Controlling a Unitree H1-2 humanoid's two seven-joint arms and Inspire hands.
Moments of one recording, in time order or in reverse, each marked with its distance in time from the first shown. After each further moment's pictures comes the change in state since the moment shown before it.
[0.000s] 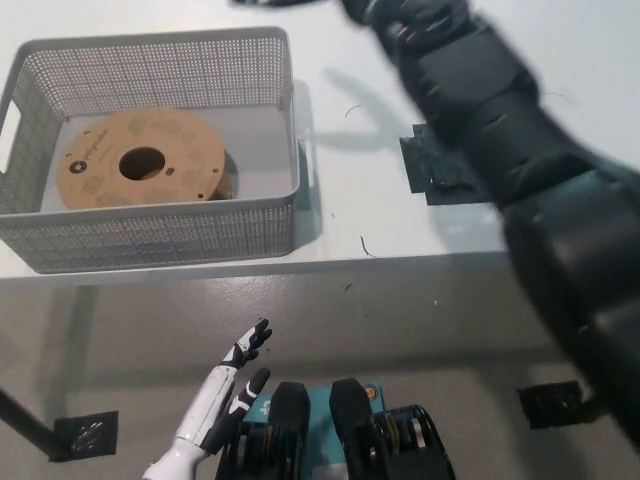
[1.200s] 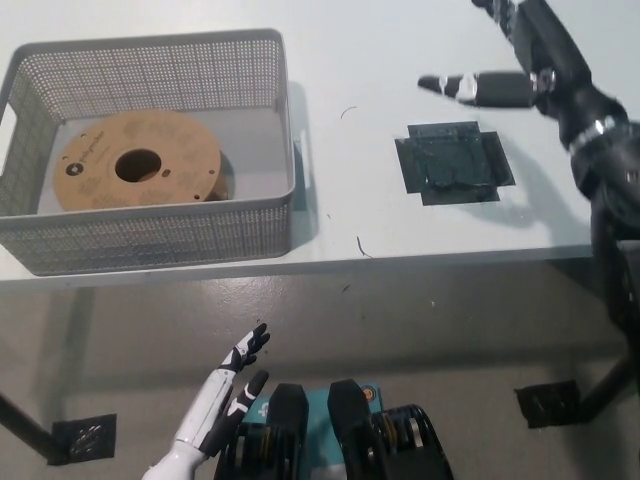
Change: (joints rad) left_arm 0.004 -0.003 0.007 0.016 0.001 0.005 -0.007; right_arm 0.773 -0.182 0.001 -1.176 0.001 0.102 0.065
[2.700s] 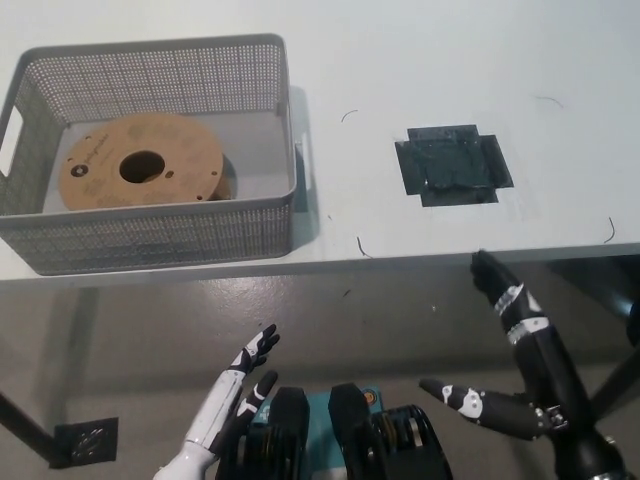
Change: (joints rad) left_arm 0.001 -0.022 -0.009 0.009 -0.003 -0.005 0.002; right_arm 0.803 0.171 0.054 -0.366 -0.023 -0.329 -0.060
